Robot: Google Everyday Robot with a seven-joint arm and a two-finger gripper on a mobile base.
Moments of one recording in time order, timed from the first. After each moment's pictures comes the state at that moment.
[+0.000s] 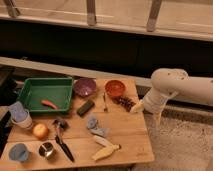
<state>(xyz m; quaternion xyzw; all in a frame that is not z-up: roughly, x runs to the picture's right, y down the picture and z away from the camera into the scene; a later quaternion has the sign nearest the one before) 0.207 0.138 0.705 -0.25 0.26 0.81 0.46</state>
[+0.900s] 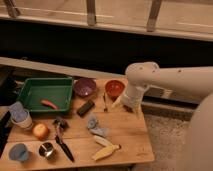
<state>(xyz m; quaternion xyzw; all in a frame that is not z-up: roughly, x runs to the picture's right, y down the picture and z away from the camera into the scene) 0.092 0.111 0.723 -0.28 0.25 0.77 0.52</state>
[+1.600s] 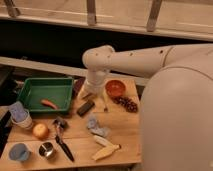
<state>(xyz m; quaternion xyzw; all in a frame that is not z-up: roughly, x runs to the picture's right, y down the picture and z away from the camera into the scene) -0.067 0.045 0.721 -0.31 0.19 0.70 0.61</state>
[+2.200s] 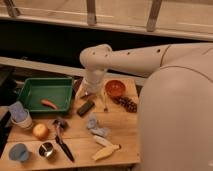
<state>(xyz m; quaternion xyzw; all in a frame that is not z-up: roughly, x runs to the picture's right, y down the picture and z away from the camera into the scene) -0.064 0.045 0.722 -0.31 0.19 0.70 0.61</state>
